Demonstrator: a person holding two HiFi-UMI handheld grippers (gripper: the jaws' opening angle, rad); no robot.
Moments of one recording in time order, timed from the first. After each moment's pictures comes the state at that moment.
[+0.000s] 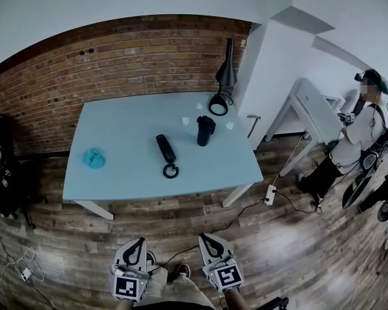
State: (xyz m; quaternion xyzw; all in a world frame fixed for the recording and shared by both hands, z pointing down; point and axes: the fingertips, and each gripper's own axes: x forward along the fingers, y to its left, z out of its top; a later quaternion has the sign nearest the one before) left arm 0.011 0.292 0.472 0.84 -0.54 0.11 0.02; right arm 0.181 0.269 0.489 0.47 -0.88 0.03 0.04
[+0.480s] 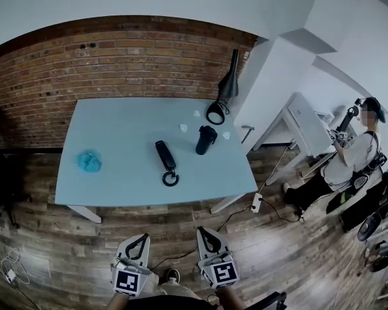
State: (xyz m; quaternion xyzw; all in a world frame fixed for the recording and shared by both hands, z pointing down) left arm -0.028 0.240 0.478 0.87 -0.49 0.09 0.03; right arm 0.125 0.212 0.453 0.51 -0.86 -0.01 0.06
